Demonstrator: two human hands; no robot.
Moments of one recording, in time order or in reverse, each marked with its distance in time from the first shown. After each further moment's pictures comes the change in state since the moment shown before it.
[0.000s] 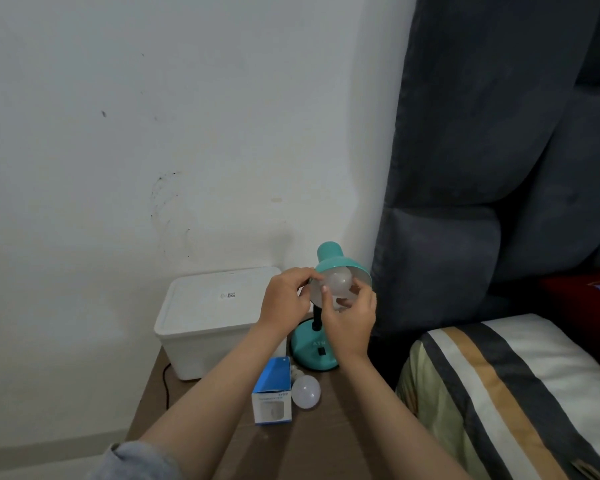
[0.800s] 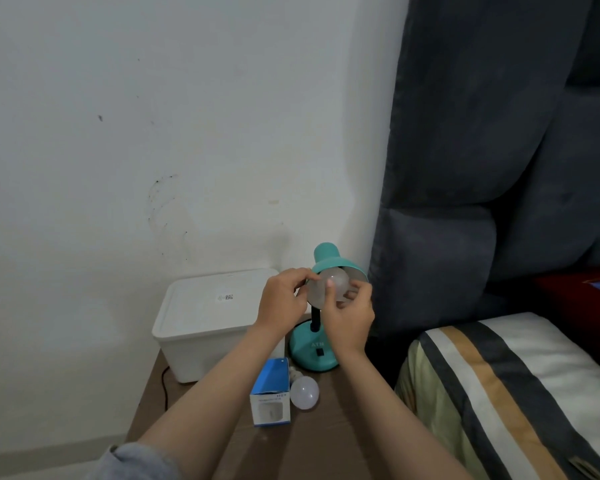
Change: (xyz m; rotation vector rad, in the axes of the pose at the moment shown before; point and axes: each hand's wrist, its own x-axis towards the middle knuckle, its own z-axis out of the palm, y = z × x) left_hand 0.001 0.001 0.000 -0.013 -0.006 -0.019; right_hand 0.005 -0.005 -0.001 -0.002 0.000 0.083
